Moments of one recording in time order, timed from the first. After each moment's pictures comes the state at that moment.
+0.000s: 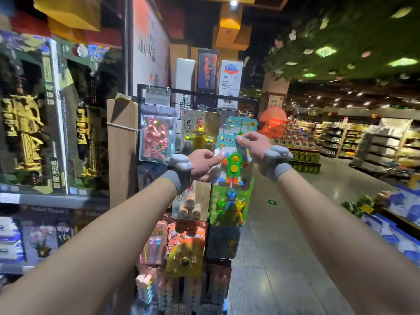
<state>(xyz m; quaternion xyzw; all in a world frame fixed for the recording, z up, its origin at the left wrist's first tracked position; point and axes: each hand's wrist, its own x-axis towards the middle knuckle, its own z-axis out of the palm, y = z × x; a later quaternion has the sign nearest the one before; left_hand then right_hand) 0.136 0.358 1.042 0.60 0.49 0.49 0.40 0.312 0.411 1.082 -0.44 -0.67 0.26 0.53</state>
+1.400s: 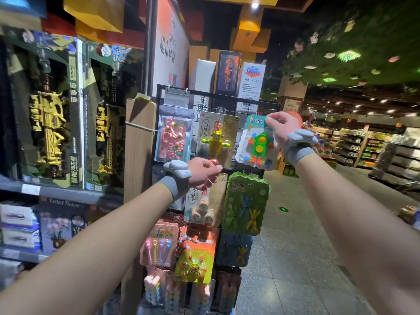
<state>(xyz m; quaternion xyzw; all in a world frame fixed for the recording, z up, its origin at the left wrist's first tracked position) 0.090 0.360 1.024 0.61 0.52 0.47 0.37 0.314 0.451 1.132 -0.42 -0.65 0.19 0.60</state>
